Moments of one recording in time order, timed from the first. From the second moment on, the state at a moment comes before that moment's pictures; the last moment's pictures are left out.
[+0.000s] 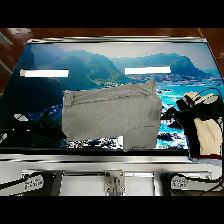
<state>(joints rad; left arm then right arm) 0.28 -1.34 0.62 0.90 -1.20 -1.17 -0.38 -1.50 0.99 -1.02 1.32 1.39</state>
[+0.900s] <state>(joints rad) 0.27 -1.08 1.18 0.91 -1.23 -1.19 -0.20 -1.25 1.23 -0.81 1.07 1.17</state>
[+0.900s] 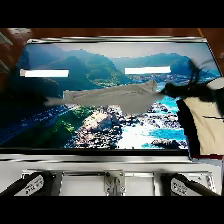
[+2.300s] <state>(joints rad) 0.27 -0.74 1.34 1.24 -1.38 -1.30 -0.20 -0.91 1.52 -1.35 1.47 1.48</state>
